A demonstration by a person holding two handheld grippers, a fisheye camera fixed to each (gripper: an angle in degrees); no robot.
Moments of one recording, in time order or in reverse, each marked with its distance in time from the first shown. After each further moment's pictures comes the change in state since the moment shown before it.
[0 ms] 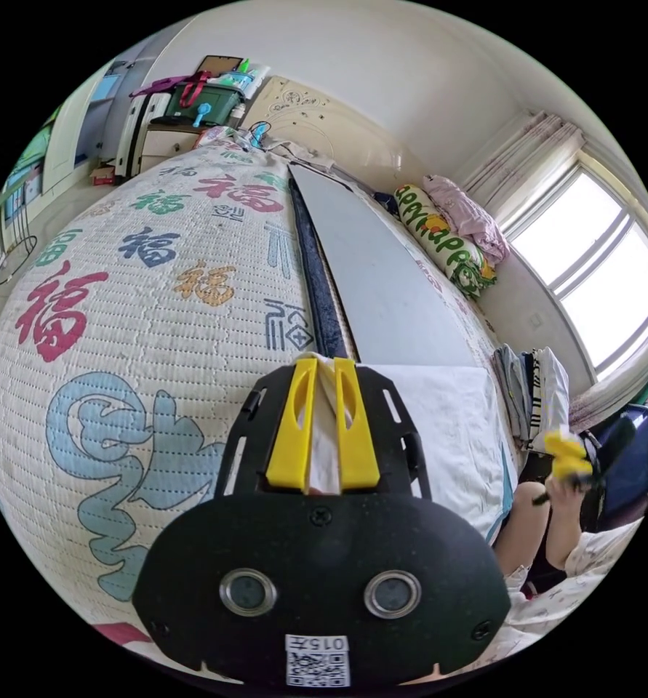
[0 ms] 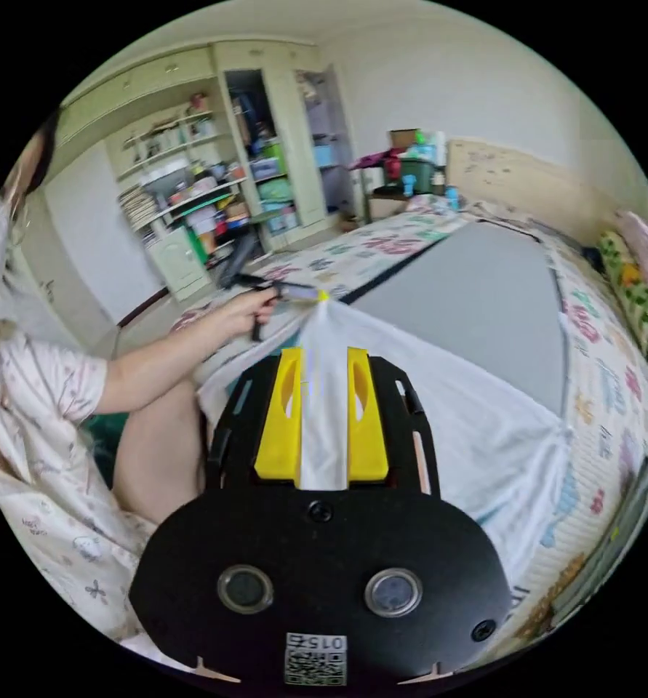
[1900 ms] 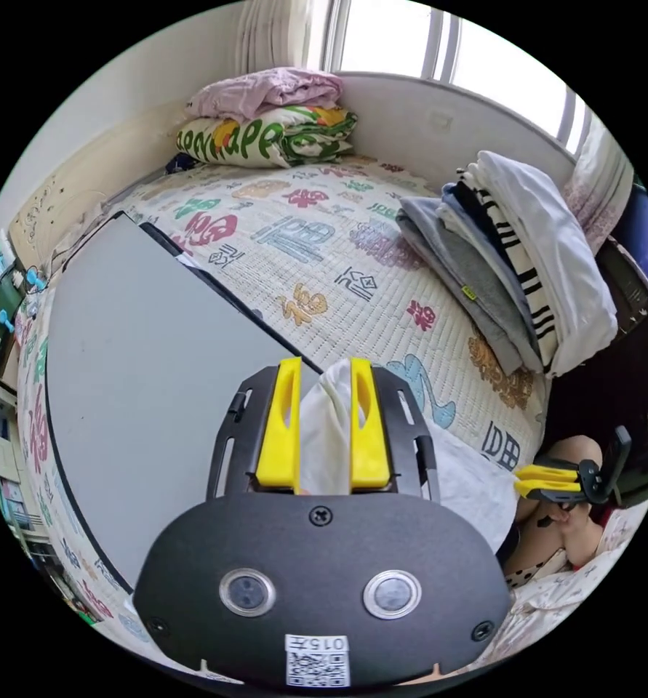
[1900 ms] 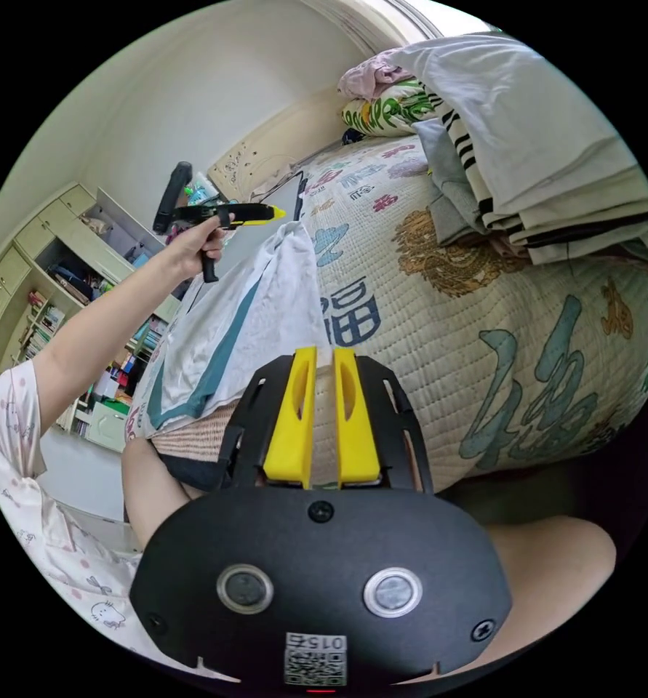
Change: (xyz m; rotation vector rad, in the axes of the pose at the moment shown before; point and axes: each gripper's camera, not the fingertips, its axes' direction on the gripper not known) left arm 0.042 0.239 0.539 -0.305 -0.064 0.749; right arm 0.266 0.200 -0.227 0.121 0.204 0.807
